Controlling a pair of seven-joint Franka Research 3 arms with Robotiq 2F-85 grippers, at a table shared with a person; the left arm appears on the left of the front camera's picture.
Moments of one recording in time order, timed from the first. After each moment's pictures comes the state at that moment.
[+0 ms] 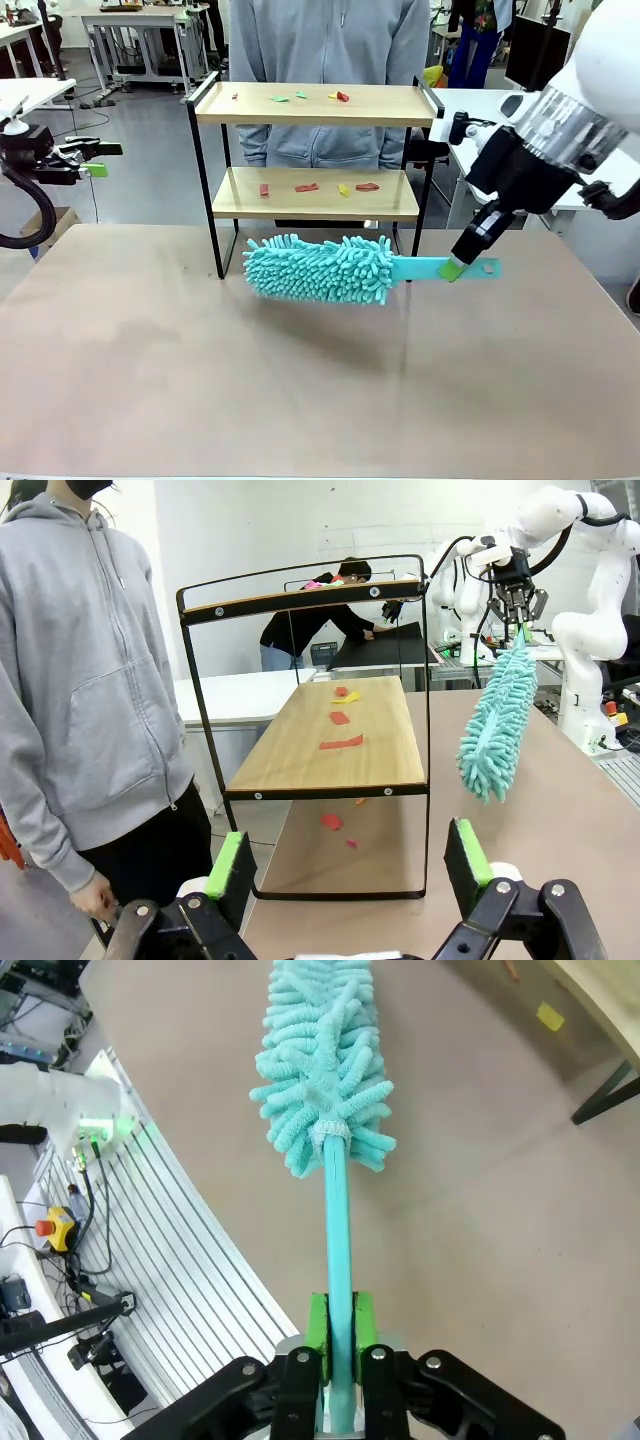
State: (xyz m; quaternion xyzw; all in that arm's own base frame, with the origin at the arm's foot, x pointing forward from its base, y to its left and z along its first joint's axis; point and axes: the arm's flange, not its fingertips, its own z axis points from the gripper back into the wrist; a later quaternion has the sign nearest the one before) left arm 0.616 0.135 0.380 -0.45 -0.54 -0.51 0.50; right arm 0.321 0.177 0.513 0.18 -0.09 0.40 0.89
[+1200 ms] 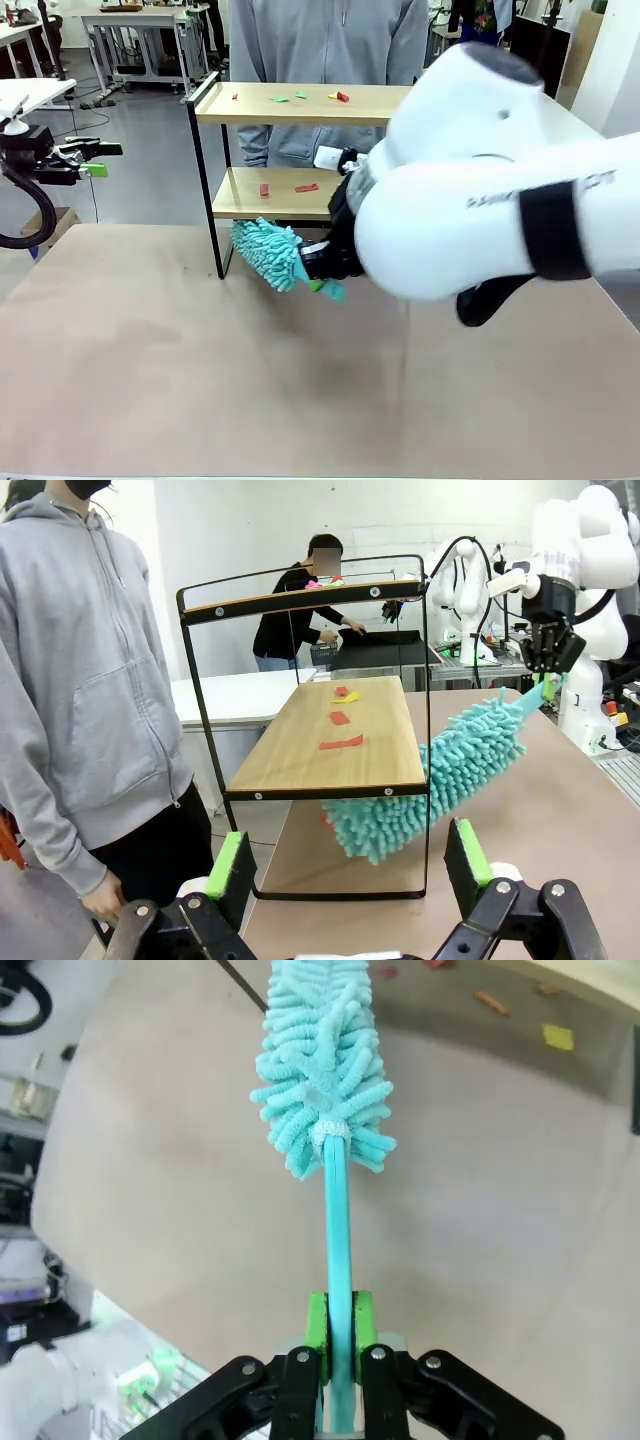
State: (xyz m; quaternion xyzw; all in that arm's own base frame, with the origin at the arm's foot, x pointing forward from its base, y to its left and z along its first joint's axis) left arm 0.616 0.135 0.380 -0.45 -0.54 -0.51 0.50; right arm 0.312 0.360 0.449 0.16 -0.18 0.13 0.96
